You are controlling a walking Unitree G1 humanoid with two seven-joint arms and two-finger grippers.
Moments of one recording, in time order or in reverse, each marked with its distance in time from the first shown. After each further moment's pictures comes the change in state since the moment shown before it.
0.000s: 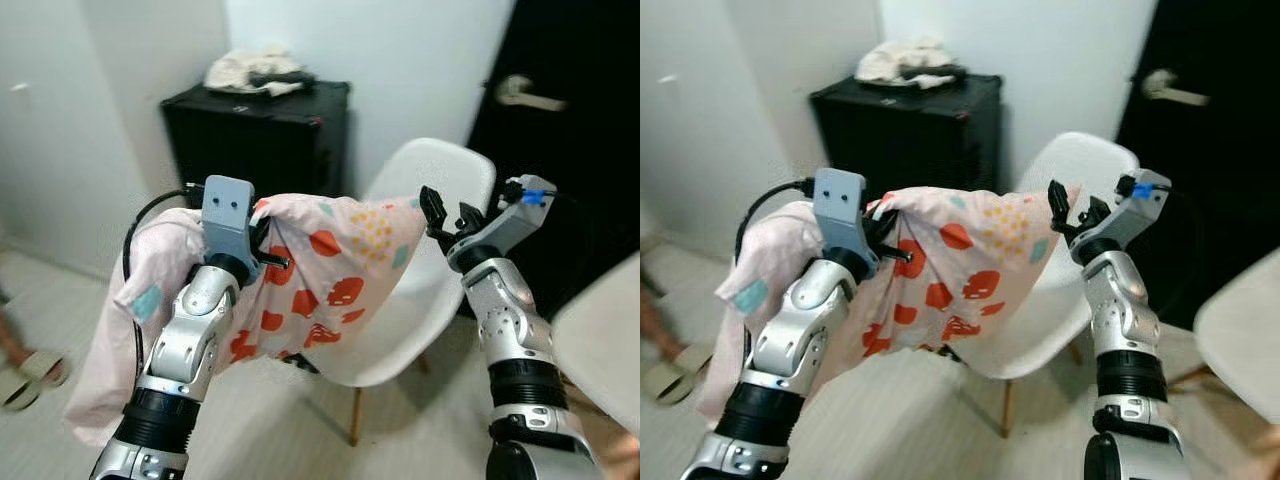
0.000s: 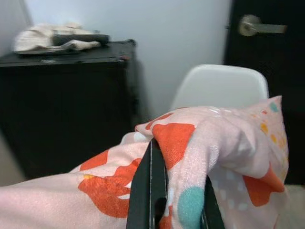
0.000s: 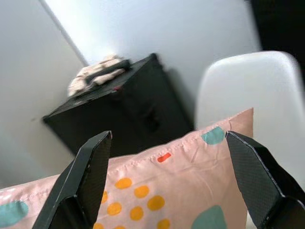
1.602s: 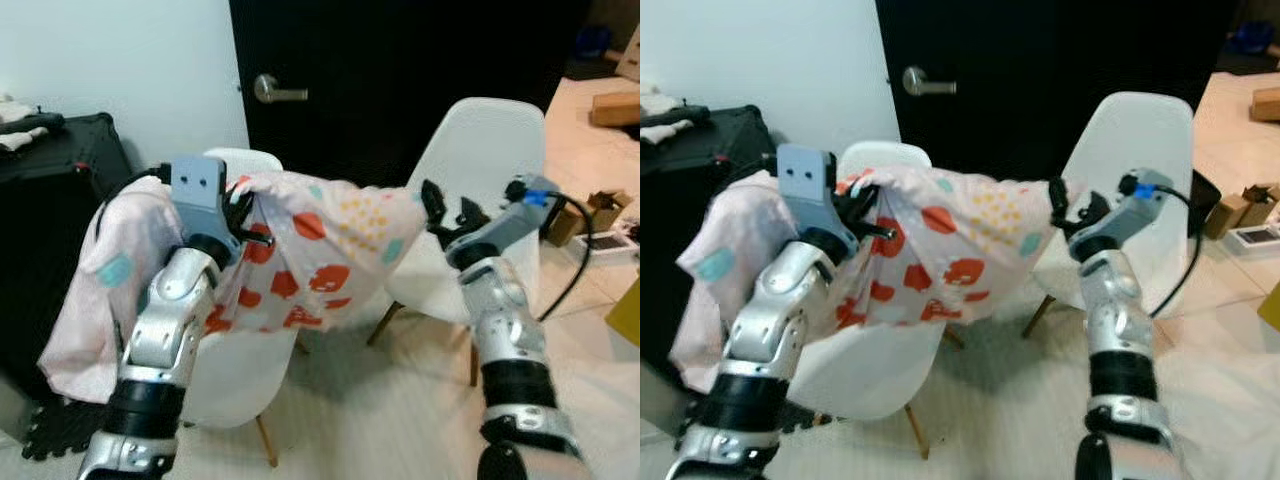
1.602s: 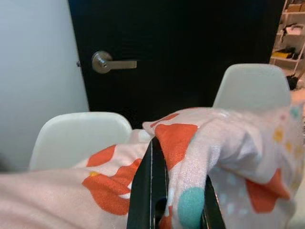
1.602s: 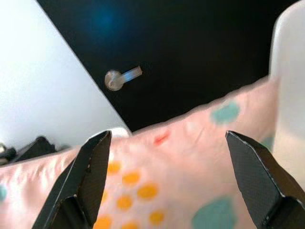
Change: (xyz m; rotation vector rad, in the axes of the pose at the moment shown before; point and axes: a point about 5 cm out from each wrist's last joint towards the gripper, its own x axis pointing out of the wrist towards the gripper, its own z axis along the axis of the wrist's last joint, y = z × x) left arm 0.001 0.025 0.023 -0.022 -0.086 0.038; right arm 0.003 0.014 -0.004 0.030 -0.037 0.040
